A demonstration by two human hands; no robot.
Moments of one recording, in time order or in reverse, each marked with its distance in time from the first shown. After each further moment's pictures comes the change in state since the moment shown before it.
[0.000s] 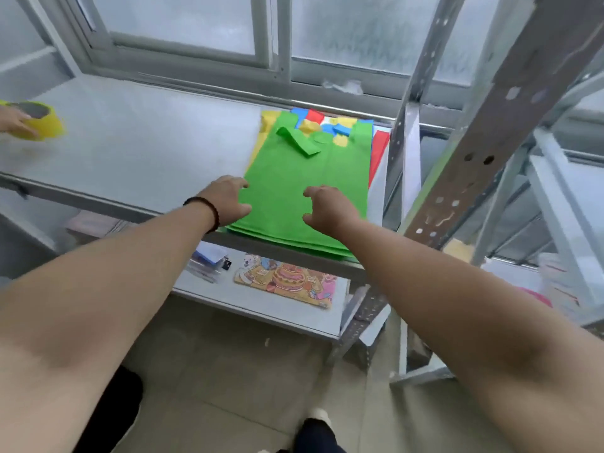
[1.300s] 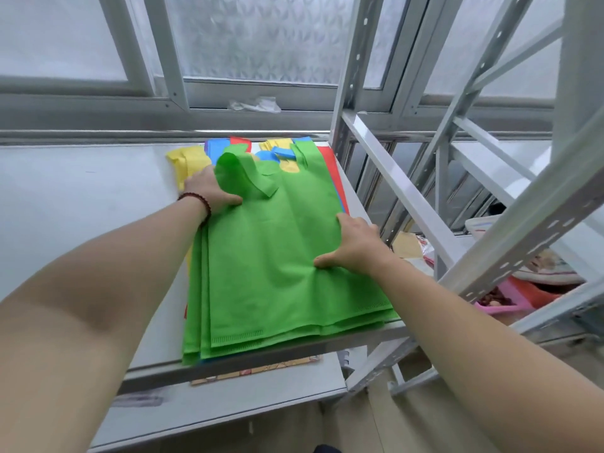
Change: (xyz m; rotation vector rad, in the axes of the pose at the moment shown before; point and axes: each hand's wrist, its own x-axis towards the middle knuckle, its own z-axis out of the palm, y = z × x) left_hand 0.260 0.000 0.034 -0.282 0.004 0.123; right_hand 0.066 0.058 0.035 0.111 0.123 0.649
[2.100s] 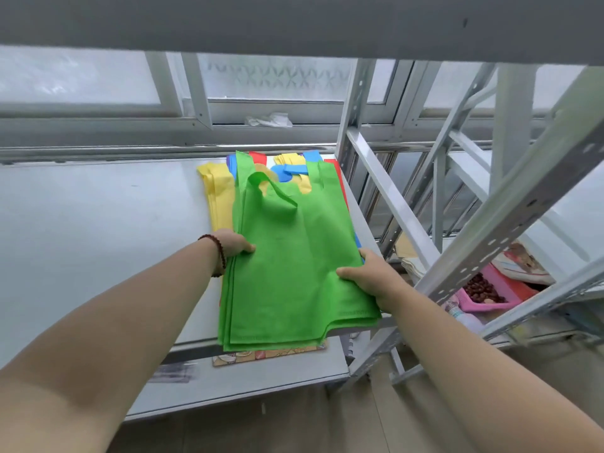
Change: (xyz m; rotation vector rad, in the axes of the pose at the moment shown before) left_hand -0.100 0.004 -0.027 -0.413 -0.479 -0.410; right_hand -0.075 -0.004 -0.019 0.893 -0.132 0.282
